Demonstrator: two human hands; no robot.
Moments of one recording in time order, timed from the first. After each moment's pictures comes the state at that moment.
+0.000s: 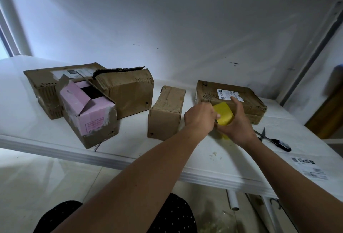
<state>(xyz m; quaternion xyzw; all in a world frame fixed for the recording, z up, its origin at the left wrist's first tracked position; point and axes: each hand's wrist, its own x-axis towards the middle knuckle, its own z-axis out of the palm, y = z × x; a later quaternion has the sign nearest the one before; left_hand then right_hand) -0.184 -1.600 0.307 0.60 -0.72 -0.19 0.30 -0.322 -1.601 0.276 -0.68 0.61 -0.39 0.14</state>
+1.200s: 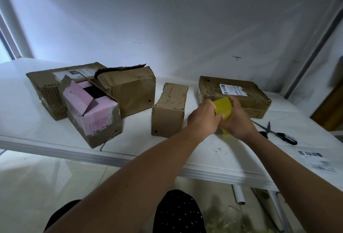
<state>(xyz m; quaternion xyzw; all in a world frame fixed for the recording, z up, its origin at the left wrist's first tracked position) -0.178 -1.590 0.298 0.58 -0.72 -0.24 0.30 -0.312 -1.602 0.277 -0.69 0.61 -0.35 0.17</state>
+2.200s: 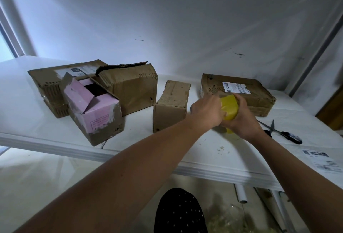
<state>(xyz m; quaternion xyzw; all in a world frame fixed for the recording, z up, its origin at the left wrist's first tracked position) -0.176 -1.594 0.319 0.57 -0.77 -0.15 0.24 -0.320 -1.604 0.272 -0.68 0.60 -0.37 0.20</state>
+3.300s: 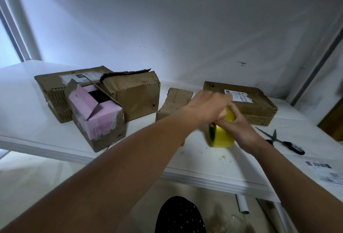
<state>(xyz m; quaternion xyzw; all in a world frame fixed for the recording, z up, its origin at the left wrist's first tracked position) -0.154 -1.604 0.352 0.42 -0.89 0.07 0.17 -0.292 -1.589 0.292 -0.61 0.49 -0.46 0.42</state>
